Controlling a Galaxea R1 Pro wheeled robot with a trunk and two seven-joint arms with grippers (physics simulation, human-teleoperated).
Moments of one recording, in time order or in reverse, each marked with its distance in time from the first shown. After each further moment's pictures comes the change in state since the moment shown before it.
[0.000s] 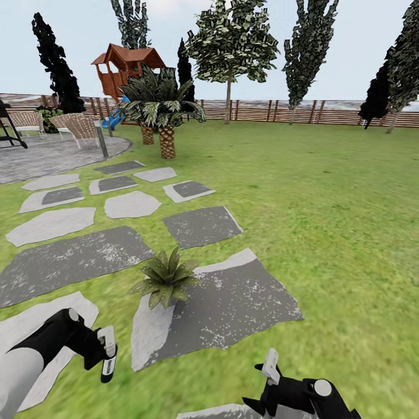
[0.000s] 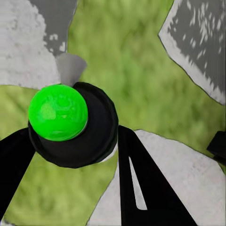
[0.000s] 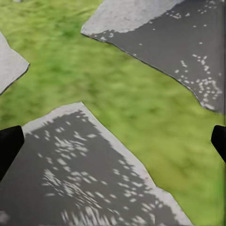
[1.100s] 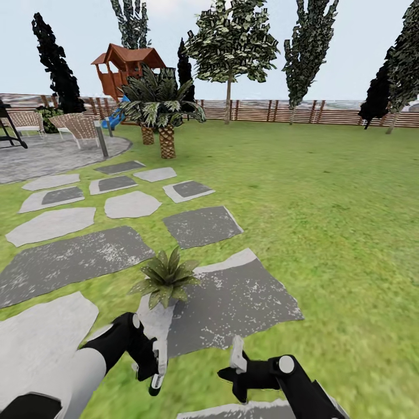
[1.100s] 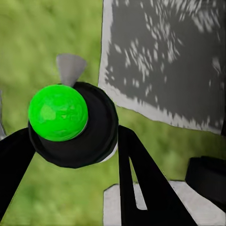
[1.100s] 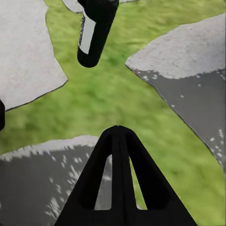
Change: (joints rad) left arm 0.006 -0.295 -0.115 0.017 -0.153 0.002 0.004; right arm -0.065 0.075 0.268 -0.053 -0.008 0.004 0.034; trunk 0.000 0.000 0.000
